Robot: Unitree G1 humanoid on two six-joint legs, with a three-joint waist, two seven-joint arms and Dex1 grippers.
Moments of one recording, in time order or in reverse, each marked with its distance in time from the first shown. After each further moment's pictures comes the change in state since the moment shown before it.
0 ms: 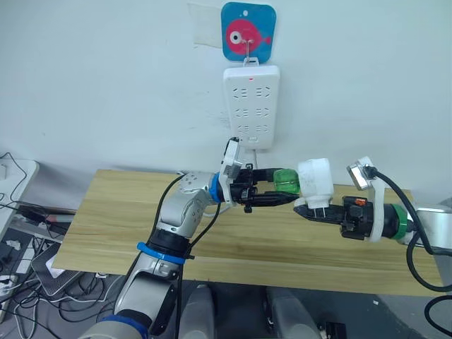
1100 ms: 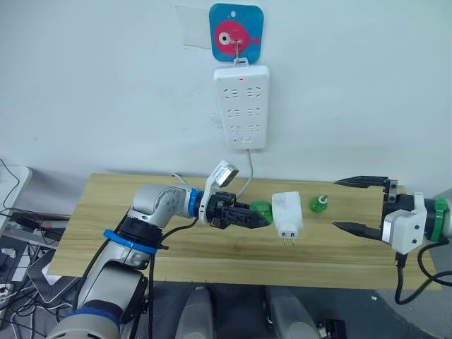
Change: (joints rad) left arm -0.070 0.255 -0.094 0.023 -0.226 0.892 -0.152; right arm 0.100 -0.007 0.040 0.294 -1.768 -1.942 0.823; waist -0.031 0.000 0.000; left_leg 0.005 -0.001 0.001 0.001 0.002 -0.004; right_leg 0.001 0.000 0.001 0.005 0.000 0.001
